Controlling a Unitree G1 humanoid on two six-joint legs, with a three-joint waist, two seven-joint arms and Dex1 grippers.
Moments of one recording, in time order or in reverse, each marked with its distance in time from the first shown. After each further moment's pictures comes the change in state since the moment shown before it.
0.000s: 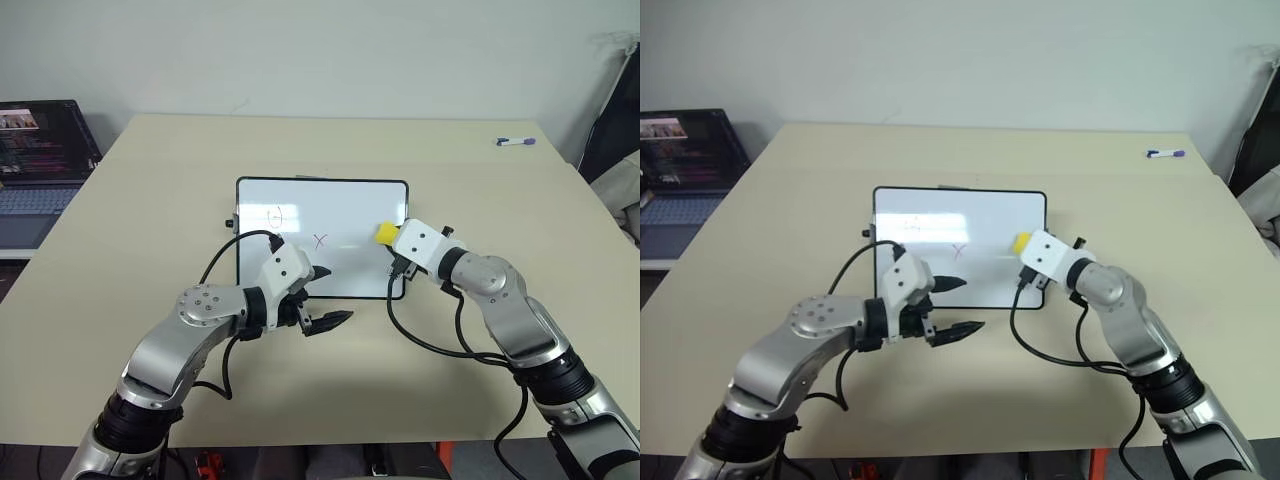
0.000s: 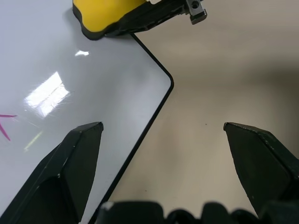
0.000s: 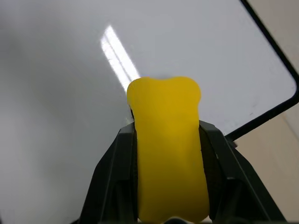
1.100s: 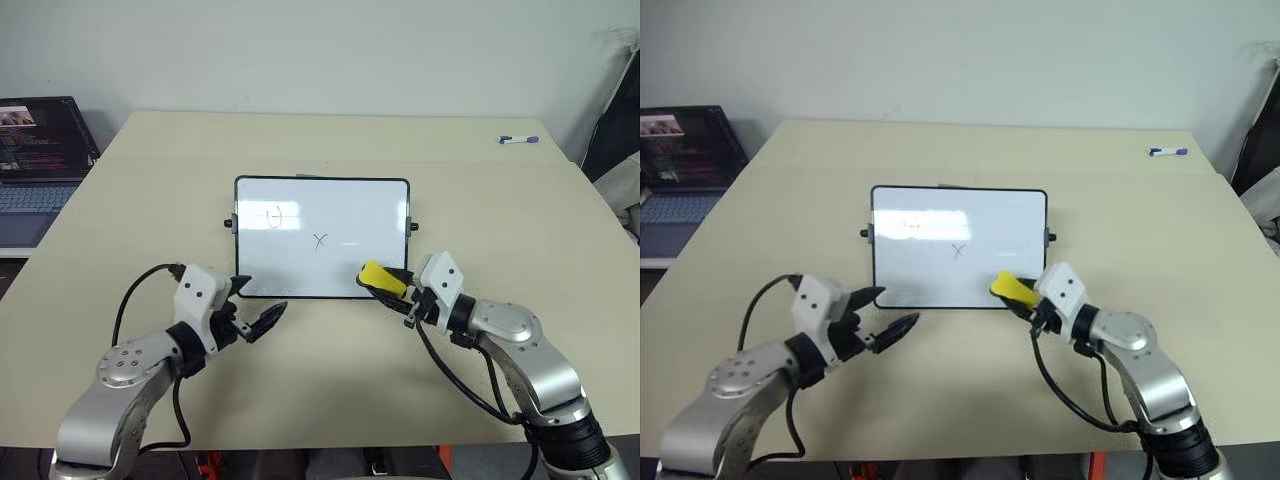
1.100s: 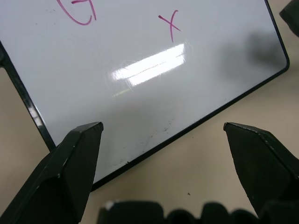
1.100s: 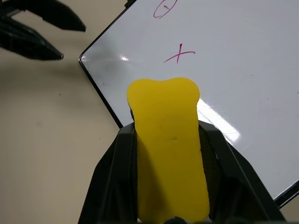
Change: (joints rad) left arm 0.374 -0.041 0.369 -0.113 -0.062 -0.051 0.231; right arm 0.298 0.079 -0.137 -0.178 0.374 -0.111 0.112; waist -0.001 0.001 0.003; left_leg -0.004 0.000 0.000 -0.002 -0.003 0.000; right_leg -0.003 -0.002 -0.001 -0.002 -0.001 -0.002
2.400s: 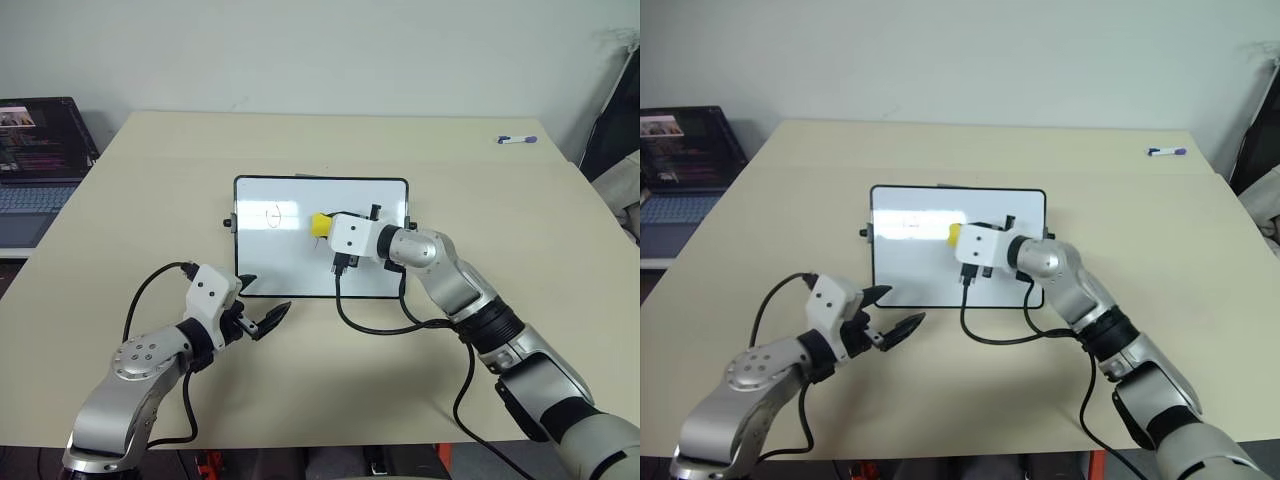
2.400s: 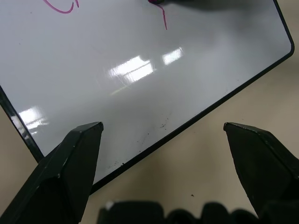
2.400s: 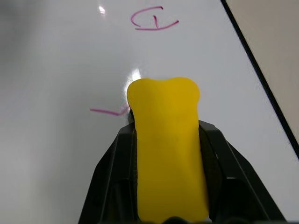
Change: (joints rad) left arm -0.022 0.025 -0.087 0.088 0.054 -0.091 -0.011; right arm -0.609 0.130 0.314 0.611 -0.474 -0.299 -0.061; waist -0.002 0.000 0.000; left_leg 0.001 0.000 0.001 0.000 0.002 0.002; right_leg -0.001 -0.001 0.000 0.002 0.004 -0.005
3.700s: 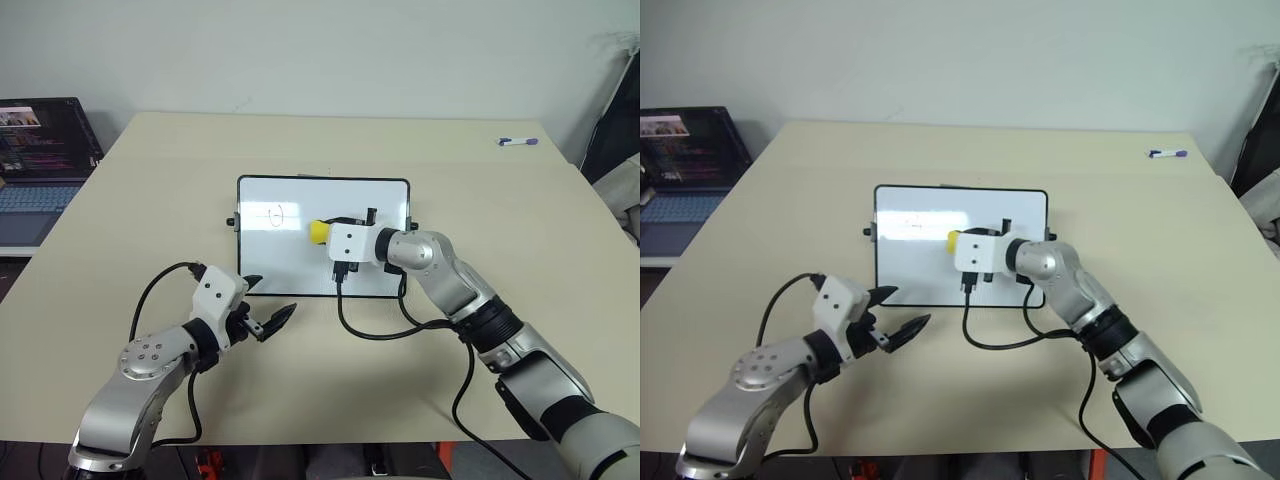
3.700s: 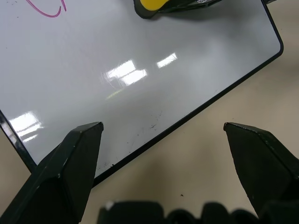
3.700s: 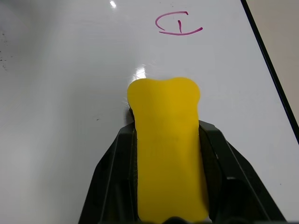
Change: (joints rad) left arm -0.007 -0.003 -0.030 0.000 0.008 -0.013 -0.002; right arm -0.003 -0.015 0.000 0.031 -0.055 -0.042 0.010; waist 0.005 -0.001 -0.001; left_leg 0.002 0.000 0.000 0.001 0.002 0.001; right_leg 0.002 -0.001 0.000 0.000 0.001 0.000
